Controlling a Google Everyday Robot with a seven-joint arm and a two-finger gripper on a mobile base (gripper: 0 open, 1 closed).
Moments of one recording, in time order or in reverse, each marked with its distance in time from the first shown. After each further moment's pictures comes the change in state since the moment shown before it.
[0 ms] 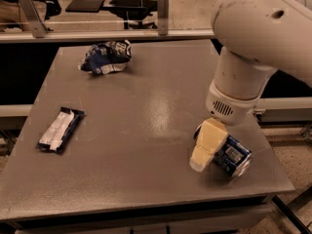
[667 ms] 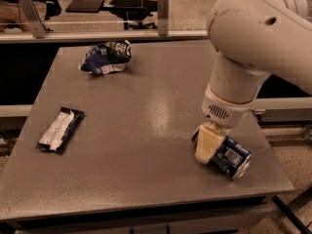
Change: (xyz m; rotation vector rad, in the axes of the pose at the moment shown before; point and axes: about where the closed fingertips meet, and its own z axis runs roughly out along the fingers) arm -0.005 0.005 0.009 -0.017 -0.008 -0.028
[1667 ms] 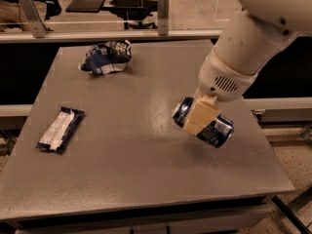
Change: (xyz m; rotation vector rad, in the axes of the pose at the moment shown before) arm -0.049 0.009 -0.055 -0.070 -0.283 -0.311
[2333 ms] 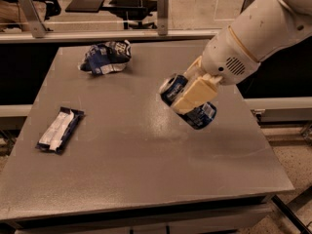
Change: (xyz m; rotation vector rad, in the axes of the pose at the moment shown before) arm -0.046 -0.011 -0.023 -0.076 -0.324 -0.124
